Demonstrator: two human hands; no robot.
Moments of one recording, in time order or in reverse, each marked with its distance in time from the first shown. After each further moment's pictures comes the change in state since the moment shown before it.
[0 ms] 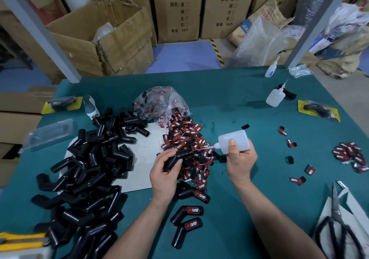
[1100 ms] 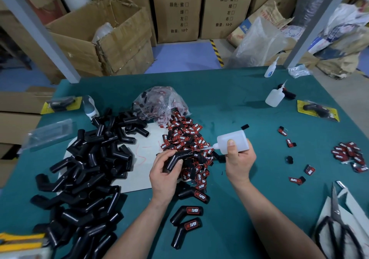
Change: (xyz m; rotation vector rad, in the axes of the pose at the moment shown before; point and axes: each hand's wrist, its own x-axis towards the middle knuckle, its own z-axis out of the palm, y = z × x) left_hand -0.002 0.010 0.001 0.017 0.002 -0.076; right_hand 0.001 0.009 -0.001 -0.029 -0.018 -0.010
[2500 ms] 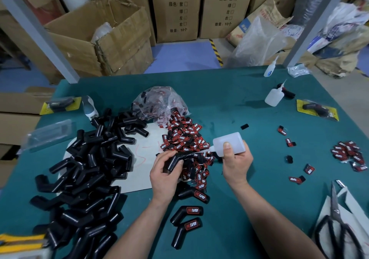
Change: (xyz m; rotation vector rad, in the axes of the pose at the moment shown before) left_hand -0.001 0.001 0.001 0.014 0.001 -0.003; right_hand -0.010 -0.005 0.001 -0.061 -0.034 -0.013
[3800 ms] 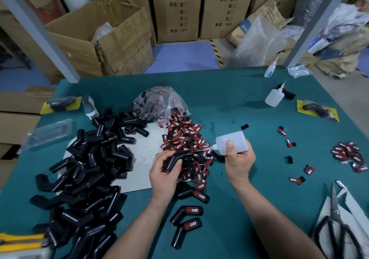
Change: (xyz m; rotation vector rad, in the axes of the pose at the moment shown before) left_hand 0.000 -0.001 0.000 -0.002 0.014 -0.024; right_hand 0.006 0.002 -0.002 0.054 0.014 -0.031
